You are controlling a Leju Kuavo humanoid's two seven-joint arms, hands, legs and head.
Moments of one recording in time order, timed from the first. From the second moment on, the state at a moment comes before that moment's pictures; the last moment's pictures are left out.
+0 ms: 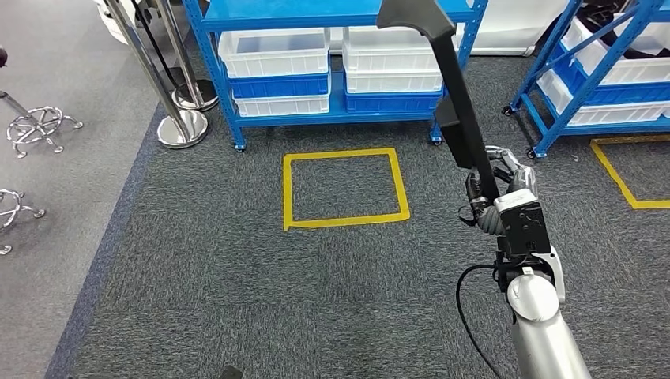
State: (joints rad) left arm -0.10 -0.17 0.23 -0.22 -0.59 0.06 -0.48; right arm -0.26 -0.14 0.06 -1.71 0.20 -0.22 -0.18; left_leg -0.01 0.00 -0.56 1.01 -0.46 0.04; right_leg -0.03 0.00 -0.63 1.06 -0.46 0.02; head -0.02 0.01
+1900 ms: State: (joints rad) left arm -0.10 -0.17 0.27 -0.22 -0.59 0.07 -0.48; right arm -0.21 -0.16 0.01 -1.70 0.24 -0.23 -0.18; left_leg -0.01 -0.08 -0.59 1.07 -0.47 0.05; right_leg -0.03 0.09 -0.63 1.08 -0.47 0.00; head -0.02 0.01
